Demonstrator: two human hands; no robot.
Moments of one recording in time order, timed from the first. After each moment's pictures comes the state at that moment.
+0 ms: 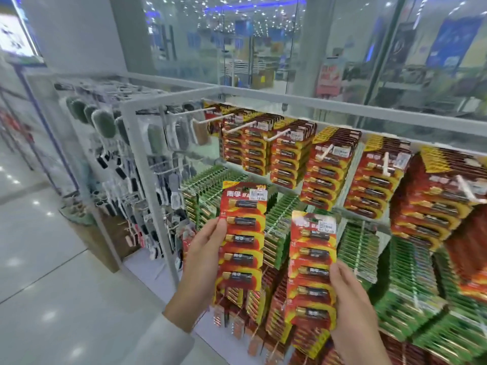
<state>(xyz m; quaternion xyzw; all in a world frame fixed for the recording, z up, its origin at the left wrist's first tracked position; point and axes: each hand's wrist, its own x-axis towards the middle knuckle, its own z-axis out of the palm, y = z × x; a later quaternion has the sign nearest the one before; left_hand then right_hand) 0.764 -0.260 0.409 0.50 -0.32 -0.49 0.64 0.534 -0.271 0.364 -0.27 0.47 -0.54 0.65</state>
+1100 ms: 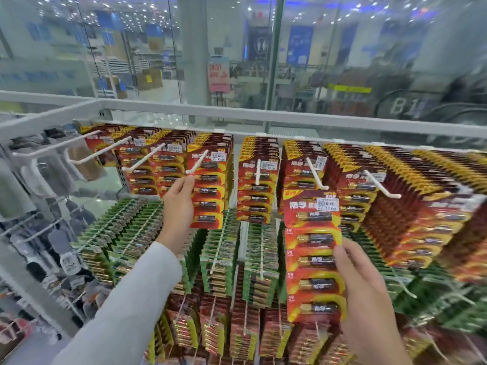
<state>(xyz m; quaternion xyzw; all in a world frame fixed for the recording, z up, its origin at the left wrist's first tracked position) 0.745 -0.483 0.448 0.47 -0.42 -0.52 0.58 0.529 -0.271 0.443 -0.28 0.52 -0.66 0.46</state>
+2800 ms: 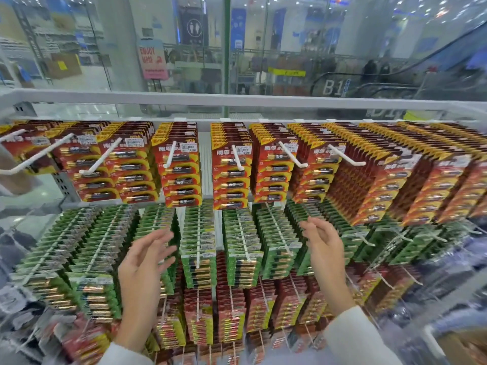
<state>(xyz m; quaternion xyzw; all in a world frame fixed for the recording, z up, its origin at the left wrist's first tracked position) 0.800 -0.422 0.360 0.46 -0.46 -0.51 0.57 0.515 -0.316 0.364 -0.28 0.69 -0.64 0.18</state>
